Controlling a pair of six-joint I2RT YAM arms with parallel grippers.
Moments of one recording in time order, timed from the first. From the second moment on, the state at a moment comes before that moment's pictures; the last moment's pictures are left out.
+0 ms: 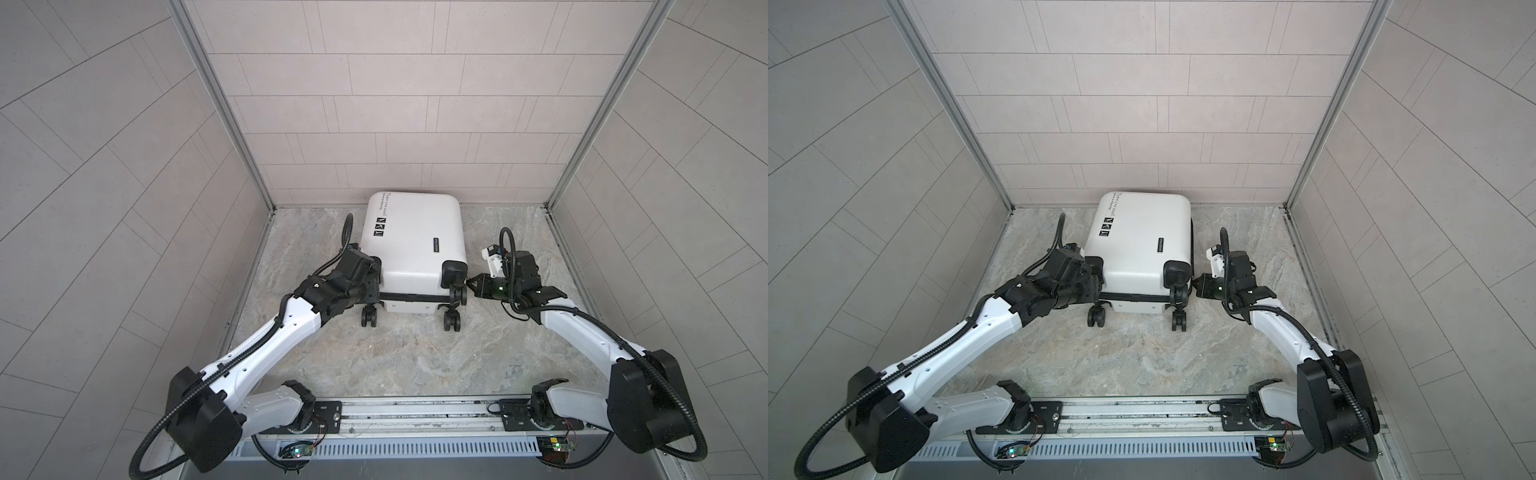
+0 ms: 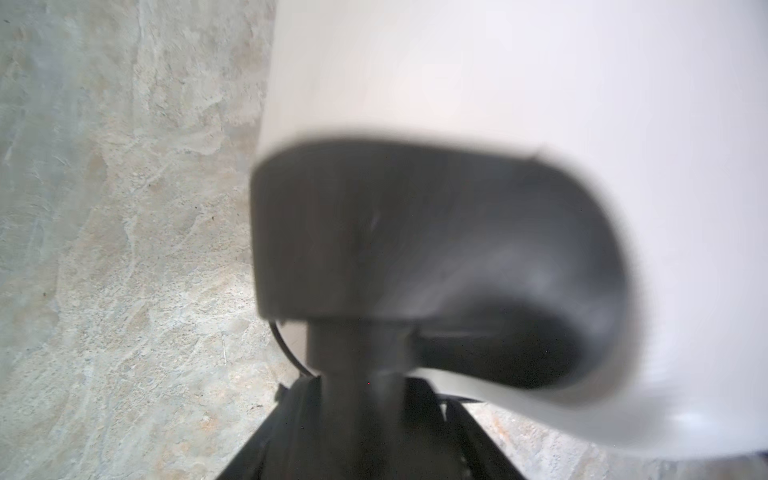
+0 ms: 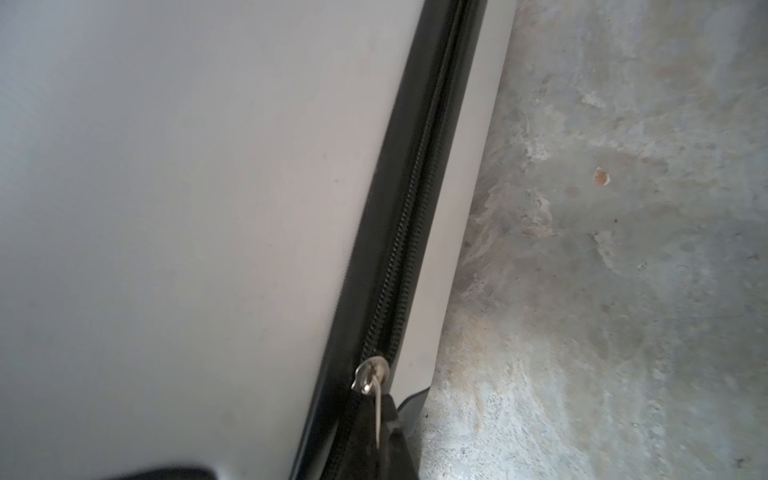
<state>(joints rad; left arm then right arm) -0.59 1.16 1.03 -0.72 -0.15 -0.58 0.21 1.23 0.70 -0.19 -0.41 0.42</state>
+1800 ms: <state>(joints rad) -1.07 1.56 1.23 -0.55 -0.27 -0.74 0.46 1.20 0.63 -0.05 -0.24 0.55</state>
